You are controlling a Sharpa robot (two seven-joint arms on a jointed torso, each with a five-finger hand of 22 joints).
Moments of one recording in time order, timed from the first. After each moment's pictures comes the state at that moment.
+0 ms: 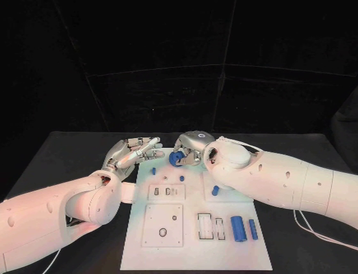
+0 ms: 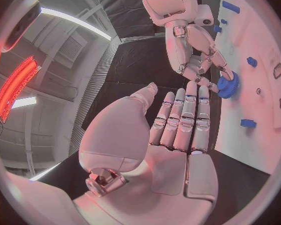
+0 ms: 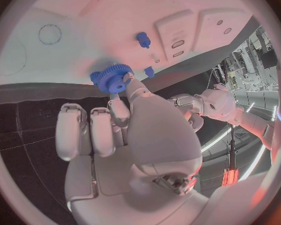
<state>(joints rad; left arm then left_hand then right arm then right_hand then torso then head) 1.13 -0.85 -0.03 1.60 0.04 -0.39 0.52 1.29 -0.01 0.25 0.10 0.08 0.91 0.23 0.12 0.07 0.98 0.19 0.15 0.07 1.05 0.14 0.19 0.14 0.17 0.81 0.26 0.27 0.11 1.22 -0.47 0.00 1.28 -1.67 -0.27 -0.26 1.43 -0.01 0.12 0.09 0.18 0.99 0.14 0.16 0.07 1.34 0.04 1.16 1.16 1.47 -0.03 1.40 1.20 0.07 1.42 0.07 1.46 1.29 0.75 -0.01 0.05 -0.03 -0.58</state>
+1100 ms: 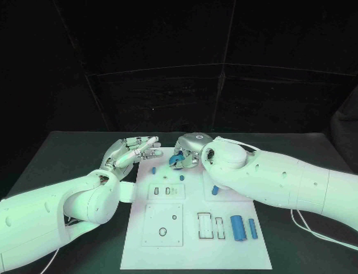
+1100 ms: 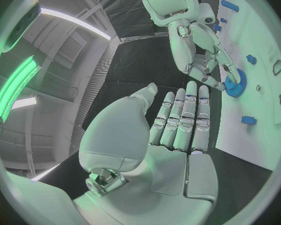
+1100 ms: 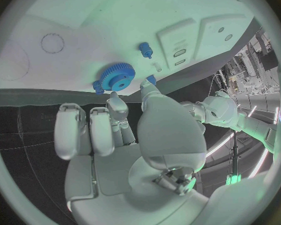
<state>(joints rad) 1.13 -0.86 -0.03 1.60 0.04 -0.39 0.52 1.28 -0.01 0.25 0.10 0.08 0.91 0.23 0.12 0.07 0.98 0.19 0.14 0.07 1.05 0.14 0.19 0.13 0.17 0.81 0.26 0.27 0.11 1.22 -0.45 0.00 1.26 -1.70 -0.20 -0.29 1.18 -0.08 0.01 0.27 0.26 0.92 0.16 0.09 0.07 1.28 0.06 1.10 1.11 1.47 -0.01 1.41 1.23 0.07 1.41 0.10 1.46 1.28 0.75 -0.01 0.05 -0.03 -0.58</state>
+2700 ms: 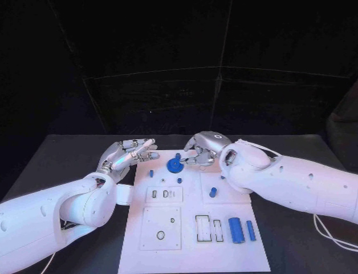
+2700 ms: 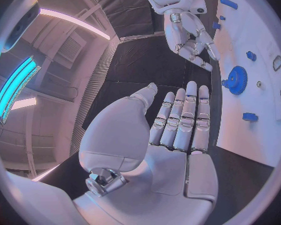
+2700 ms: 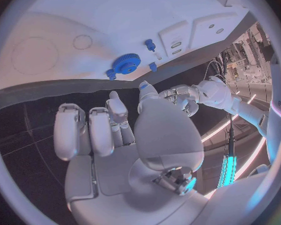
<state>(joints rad) 1.13 -0.86 -0.03 1.58 0.04 -0.39 0.52 1.28 -0.01 0.25 0.10 0.08 0.91 0.23 0.12 0.07 0.98 0.19 0.14 0.07 1.05 0.14 0.18 0.14 0.17 0.81 0.26 0.27 0.11 1.22 -0.64 -0.01 1.37 -1.56 -0.37 -0.17 1.27 -0.03 -0.10 0.24 0.31 0.93 0.16 0.09 0.07 1.30 0.07 1.14 1.15 1.47 -0.01 1.40 1.22 0.07 1.40 0.10 1.46 1.27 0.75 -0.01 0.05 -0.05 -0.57</state>
